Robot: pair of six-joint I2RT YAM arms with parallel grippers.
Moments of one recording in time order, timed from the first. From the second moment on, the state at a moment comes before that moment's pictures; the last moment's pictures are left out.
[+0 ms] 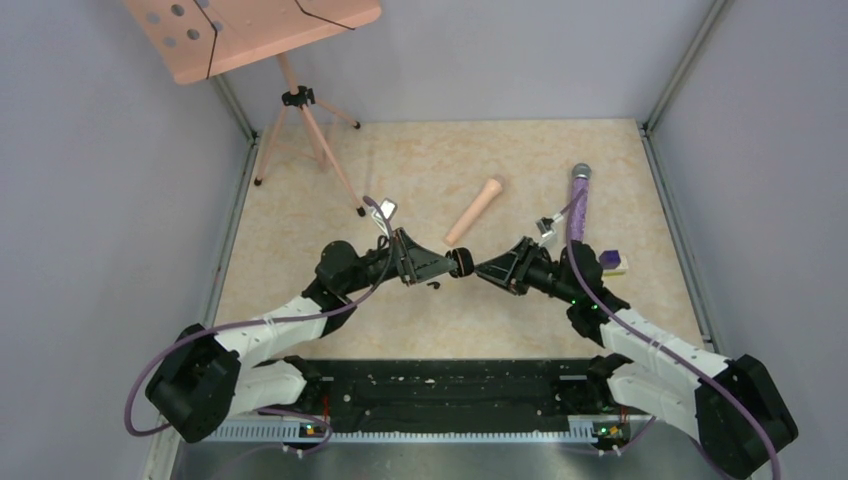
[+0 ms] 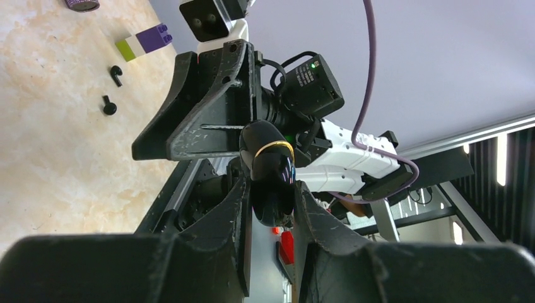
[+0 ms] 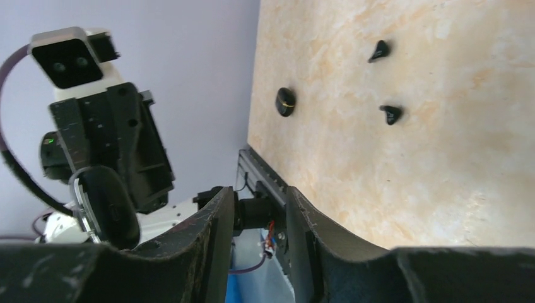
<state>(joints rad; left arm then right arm) -0.66 1.15 0.45 0.85 0.59 -1.28 0.52 0.96 0.33 0.45 -0.45 1.19</state>
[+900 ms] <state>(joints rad) -0.66 1.16 0.63 0.37 0.63 -1.09 0.72 0.91 0.68 -0.06 -0.18 0.76</state>
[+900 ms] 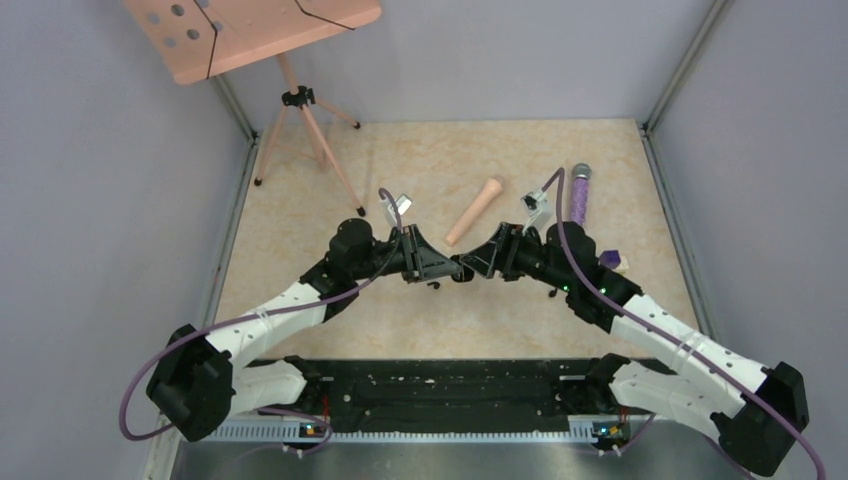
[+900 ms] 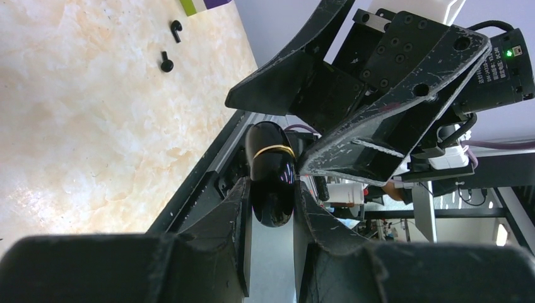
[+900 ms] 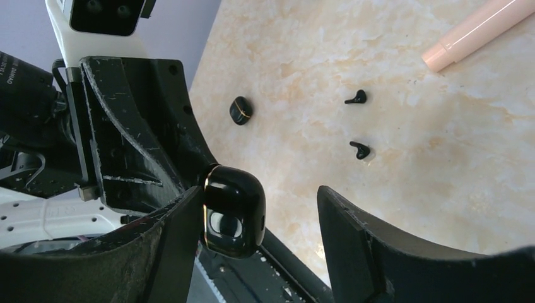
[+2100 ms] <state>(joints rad) -0.66 1.14 0.63 0.34 0.64 -1.08 0.69 0.94 0.55 0.17 -0.34 0.93</state>
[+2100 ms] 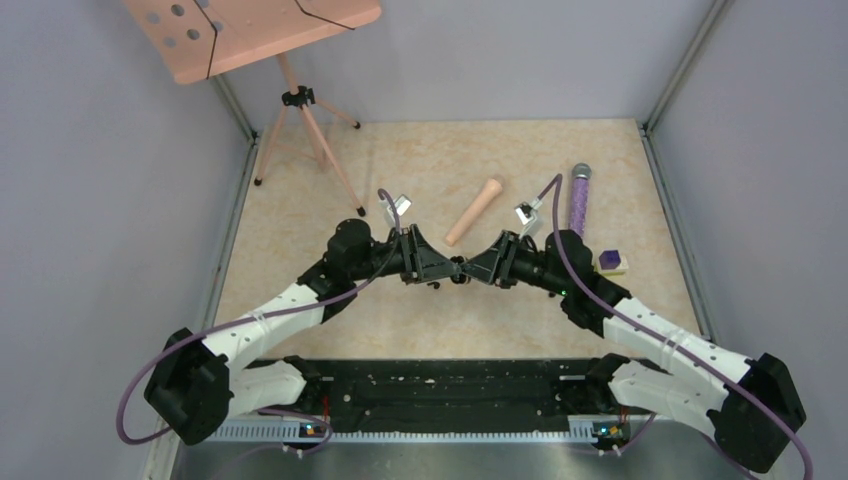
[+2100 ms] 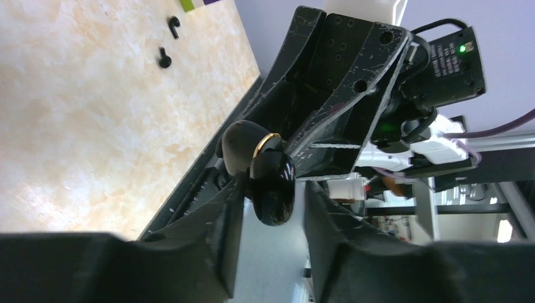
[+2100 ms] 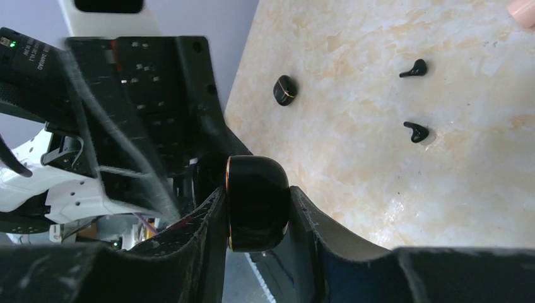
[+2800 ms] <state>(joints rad) -0.66 1.10 0.63 0.35 0.63 -1.06 0.68 0.93 0.56 0.09 -0.31 0.94</state>
